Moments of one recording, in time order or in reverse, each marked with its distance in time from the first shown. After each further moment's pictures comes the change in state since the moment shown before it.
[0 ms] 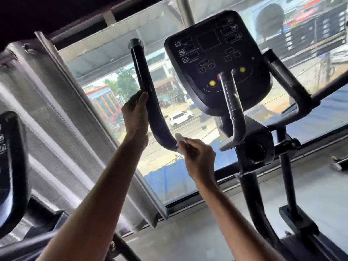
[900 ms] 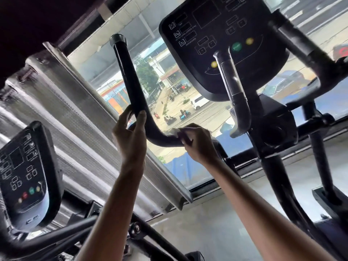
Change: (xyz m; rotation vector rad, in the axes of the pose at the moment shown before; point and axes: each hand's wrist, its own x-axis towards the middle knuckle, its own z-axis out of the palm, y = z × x) left_hand -0.063 -0.005 0.004 0.358 0.132 0.230; right_hand 0.049 0.031 -0.013 -0.098 -0.305 -0.151
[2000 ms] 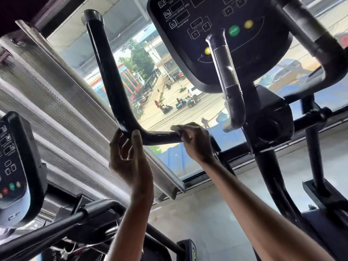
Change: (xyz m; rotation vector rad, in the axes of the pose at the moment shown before) left_hand -0.071 -0.031 0.026 -0.094 0.276 0.019; right_hand 0.000 0.067 0.020 -0.046 0.046 0.106
